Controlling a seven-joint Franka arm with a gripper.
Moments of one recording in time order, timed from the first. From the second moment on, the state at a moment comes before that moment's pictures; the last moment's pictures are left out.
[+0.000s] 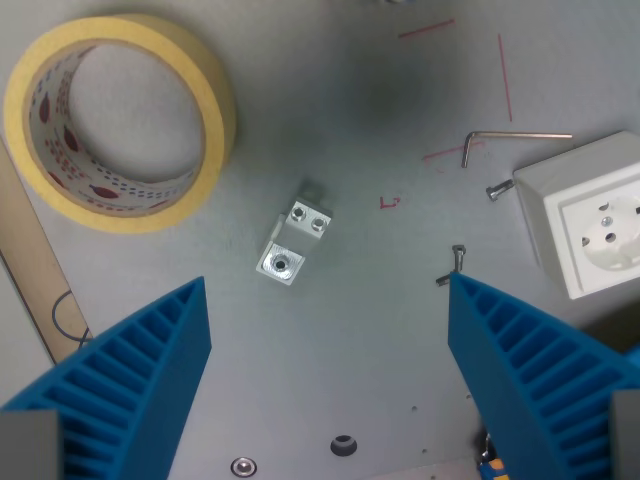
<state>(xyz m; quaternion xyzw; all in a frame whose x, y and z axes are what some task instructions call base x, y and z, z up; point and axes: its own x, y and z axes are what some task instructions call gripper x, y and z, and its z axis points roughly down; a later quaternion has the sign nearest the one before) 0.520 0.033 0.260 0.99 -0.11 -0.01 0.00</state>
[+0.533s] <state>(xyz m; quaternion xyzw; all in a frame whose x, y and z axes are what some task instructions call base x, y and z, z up) 0.517 0.069 0.260 1.00 -0.10 -0.01 0.00</state>
